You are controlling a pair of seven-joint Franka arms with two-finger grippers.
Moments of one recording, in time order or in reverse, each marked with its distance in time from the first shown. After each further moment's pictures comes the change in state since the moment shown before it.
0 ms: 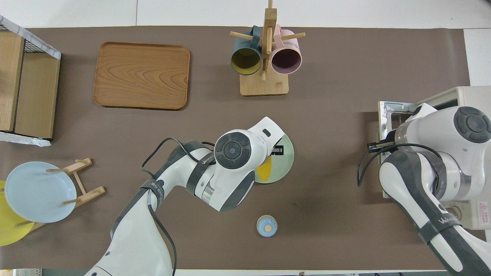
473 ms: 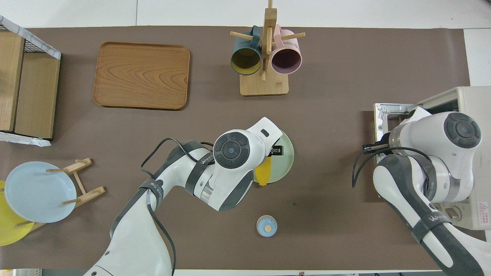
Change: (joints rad) left arm 0.000 0.000 0.004 -0.009 0.000 -0.003 0.000; right arm 0.003 0.021 0.003 -0.041 0.000 0.083 0.013
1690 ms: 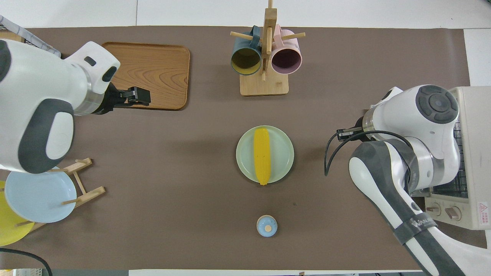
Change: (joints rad) left arm 0.525 -0.347 0.041 0.062 0.124 -0.483 0.324; right arm 0.184 0.007 -0.015 0.233 0.017 -0.210 0.181
